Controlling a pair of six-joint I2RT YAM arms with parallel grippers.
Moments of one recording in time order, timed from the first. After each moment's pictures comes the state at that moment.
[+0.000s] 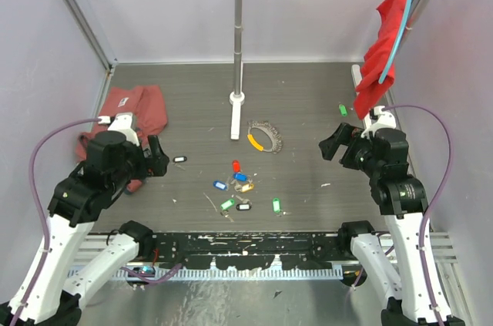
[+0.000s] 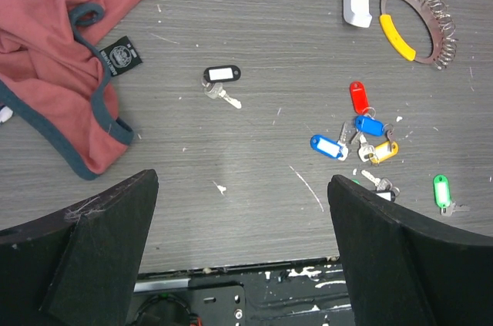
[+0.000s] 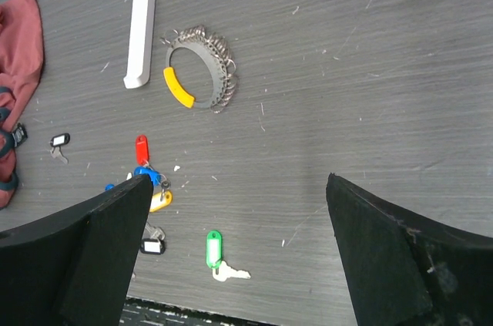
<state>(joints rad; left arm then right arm) -0.44 0.67 1.08 -1.04 -0.20 -0.38 0.08 0.64 0.91 -0.76 -0.15 0.40</state>
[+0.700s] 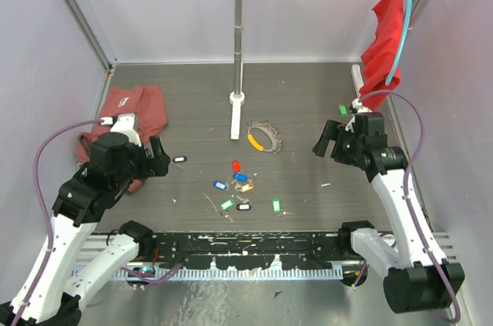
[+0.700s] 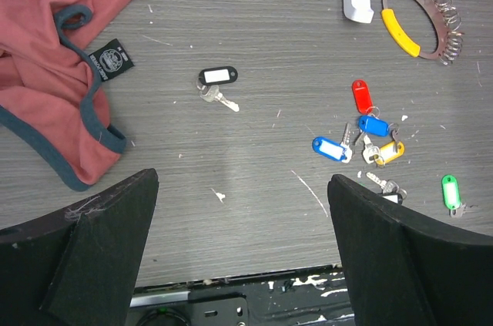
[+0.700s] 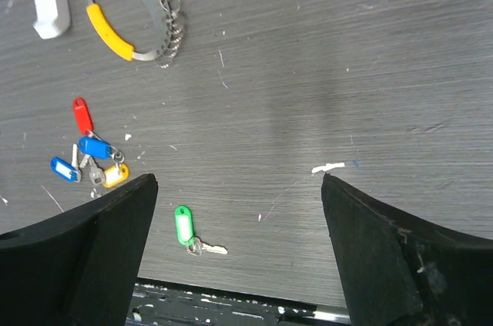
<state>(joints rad) -0.43 0.66 1.01 -0.97 -0.20 -0.36 0.08 0.89 0.91 -0.80 -0.14 0.37</state>
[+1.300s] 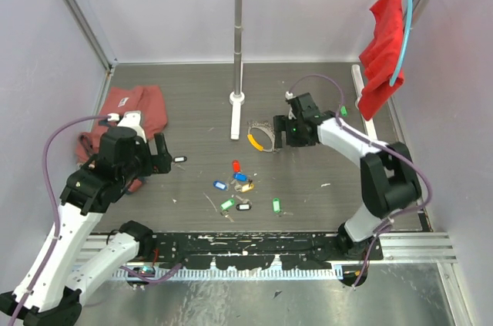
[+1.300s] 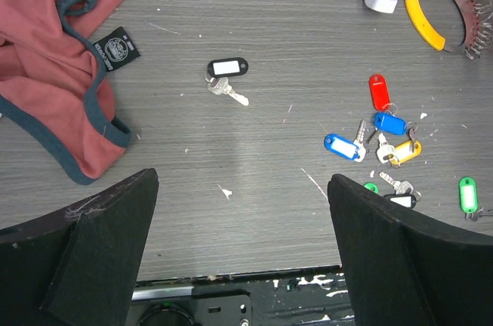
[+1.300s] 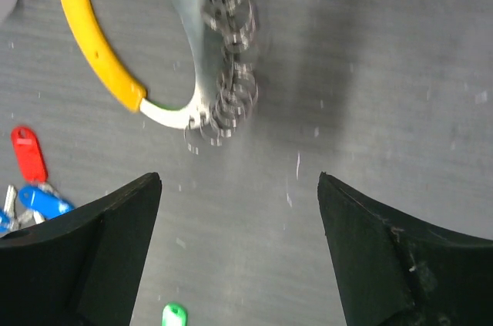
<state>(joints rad) -0.43 0.72 1.01 -0.97 -0.22 -0.37 0.39 1.57 1.03 -0.48 -0.05 0.31</state>
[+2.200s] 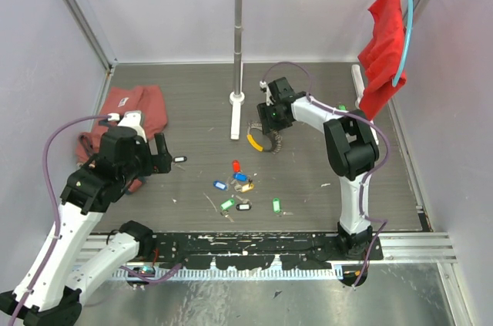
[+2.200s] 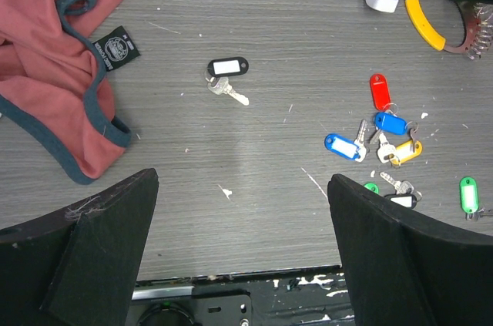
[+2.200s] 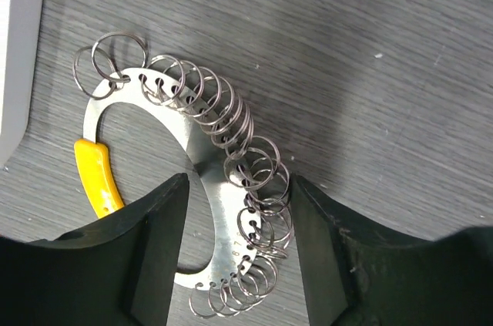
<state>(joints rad) -0.43 0.73 1.01 -0.97 -0.22 -0.37 0.42 2.06 1.47 -0.46 -0.09 0.11</state>
